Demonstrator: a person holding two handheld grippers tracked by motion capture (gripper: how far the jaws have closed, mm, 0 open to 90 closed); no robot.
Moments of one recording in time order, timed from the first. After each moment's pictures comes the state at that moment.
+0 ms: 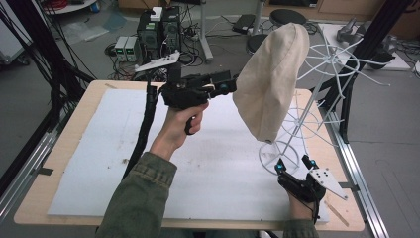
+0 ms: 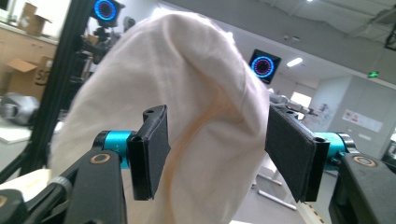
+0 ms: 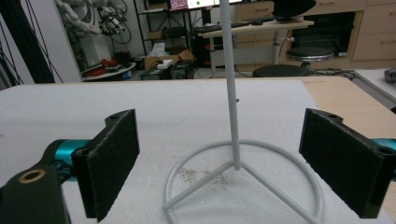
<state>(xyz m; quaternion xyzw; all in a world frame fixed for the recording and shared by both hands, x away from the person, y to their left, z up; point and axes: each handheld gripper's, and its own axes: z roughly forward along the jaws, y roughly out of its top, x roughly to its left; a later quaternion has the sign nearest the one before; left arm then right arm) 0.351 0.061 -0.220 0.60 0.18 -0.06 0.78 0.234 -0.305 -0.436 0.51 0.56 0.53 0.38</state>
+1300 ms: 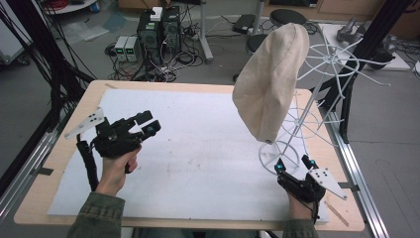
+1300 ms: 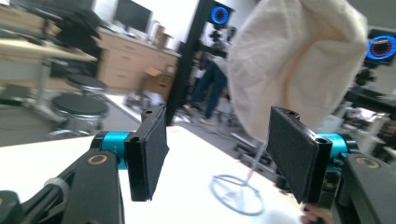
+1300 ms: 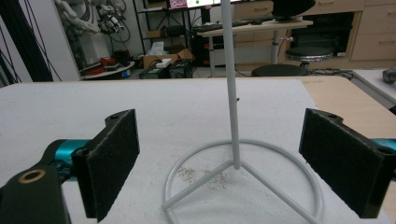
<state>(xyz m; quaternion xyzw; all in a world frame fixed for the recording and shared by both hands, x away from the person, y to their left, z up) 0.289 0.203 -0.321 0.59 0.31 0.12 0.74 0.233 -0.304 -0.436 0.51 0.56 0.53 0.38</state>
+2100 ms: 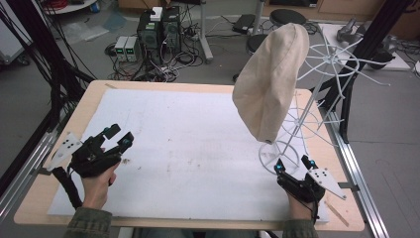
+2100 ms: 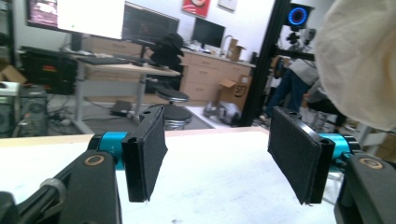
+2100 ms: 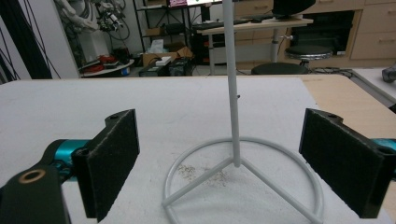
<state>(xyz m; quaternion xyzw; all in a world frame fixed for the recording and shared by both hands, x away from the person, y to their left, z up) 0.257 0.252 -0.364 0.56 0.38 0.28 0.68 0.234 -0.303 -0.437 0.51 0.56 0.53 0.38</state>
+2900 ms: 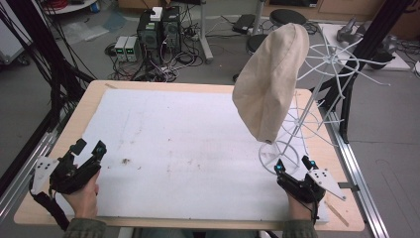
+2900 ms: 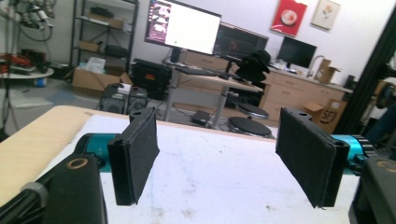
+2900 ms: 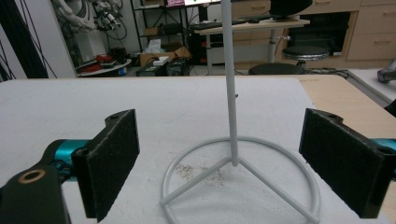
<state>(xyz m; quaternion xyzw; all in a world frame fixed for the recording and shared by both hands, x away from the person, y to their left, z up) 0.228 0.293 -0.402 0.47 0.50 0.39 0.62 0.232 -0.302 -0.437 0.51 0.56 0.52 0.39</state>
